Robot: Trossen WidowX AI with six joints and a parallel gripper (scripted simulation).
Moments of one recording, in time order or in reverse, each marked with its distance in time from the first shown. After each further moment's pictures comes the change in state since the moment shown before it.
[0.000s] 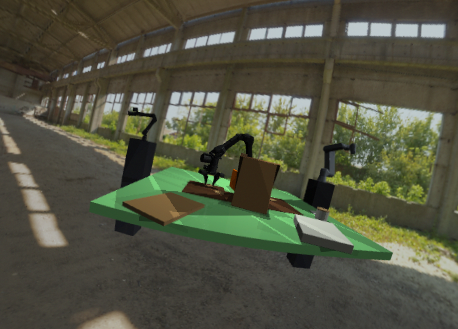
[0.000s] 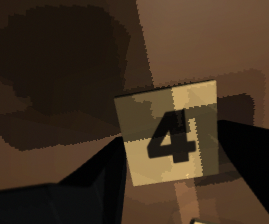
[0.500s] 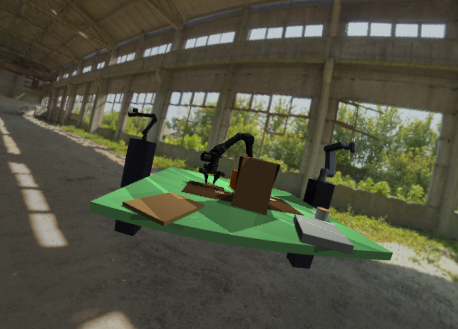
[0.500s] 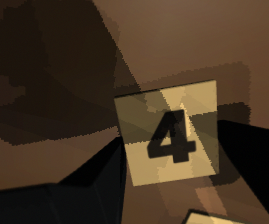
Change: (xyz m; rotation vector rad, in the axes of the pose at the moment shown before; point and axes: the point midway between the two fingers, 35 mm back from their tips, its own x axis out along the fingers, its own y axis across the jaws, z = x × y) arm -0.009 0.000 0.000 0.000 0.000 0.000
